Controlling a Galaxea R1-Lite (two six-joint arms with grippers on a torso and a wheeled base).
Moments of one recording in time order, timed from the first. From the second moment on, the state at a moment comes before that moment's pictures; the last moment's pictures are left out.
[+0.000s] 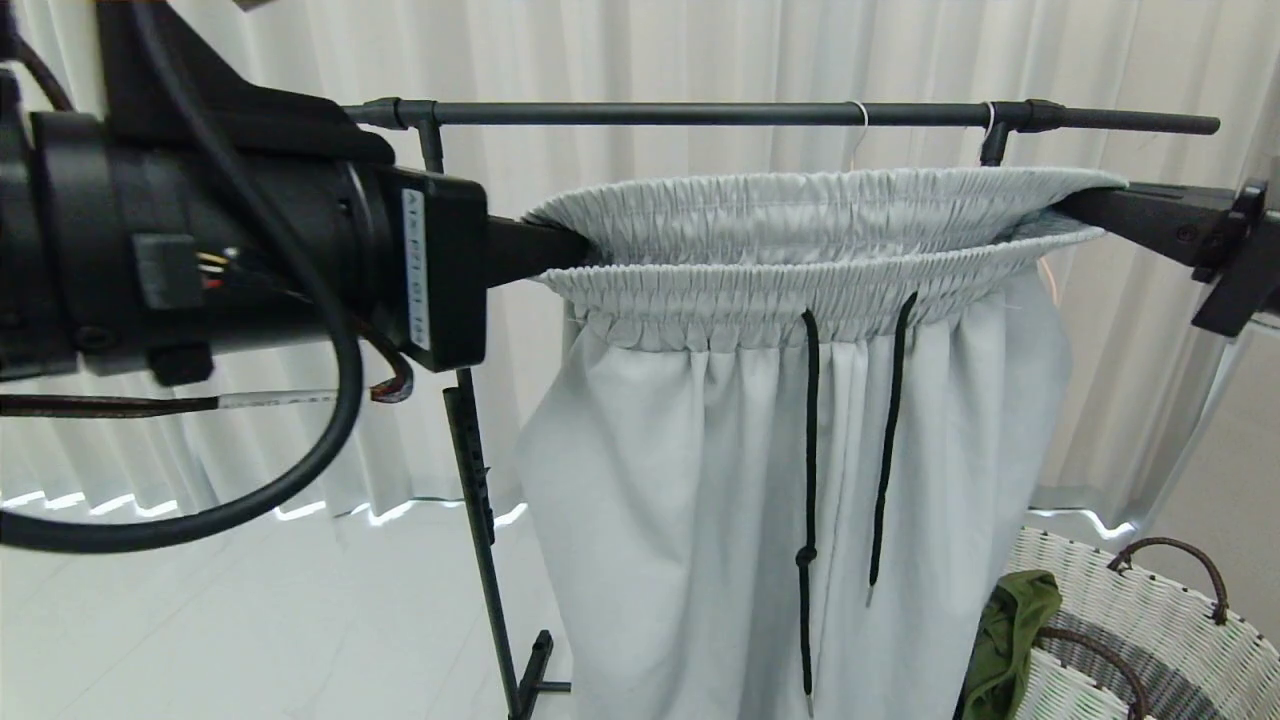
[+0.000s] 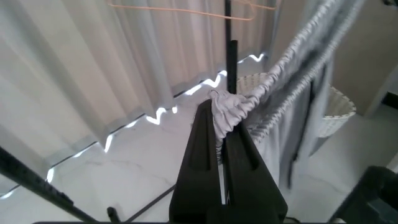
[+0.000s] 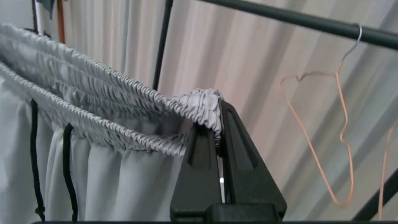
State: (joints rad) left arm -0.78 1.39 -1.37 0.22 0.06 0.02; right arm 0.38 1.26 -0.97 -0.41 0.47 -0.02
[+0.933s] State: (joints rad) left arm -0.78 1.46 -1.37 0.22 0.11 0.02; right arm 0.37 1.21 -0.93 -0.40 0.47 -0.03
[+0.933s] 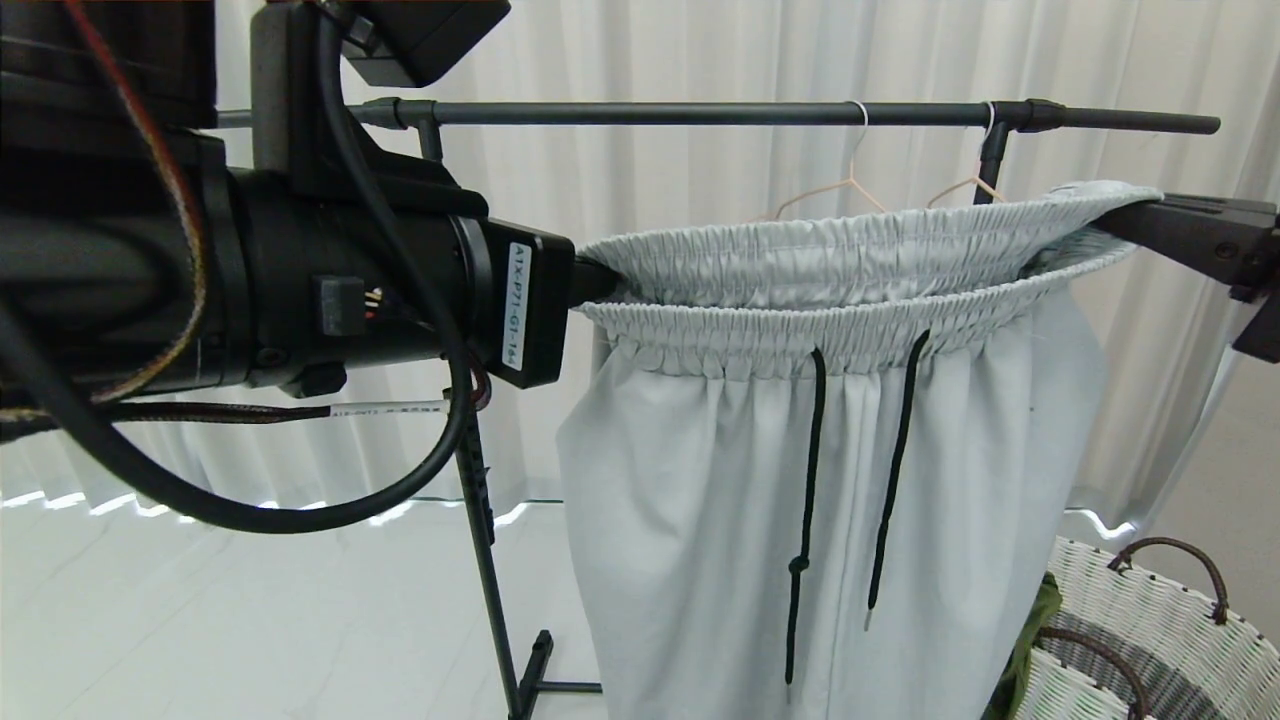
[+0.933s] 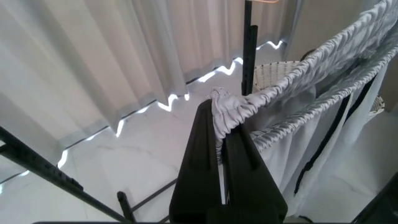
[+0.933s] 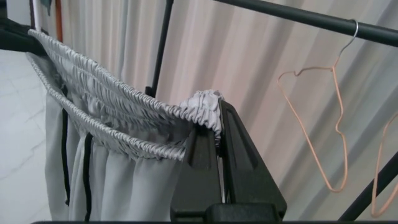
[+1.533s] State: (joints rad) left arm -0.76 1.46 -1.37 0.22 0.12 0.02; right arm 0.37 1.14 -0.88 -0.33 0.47 -0.14
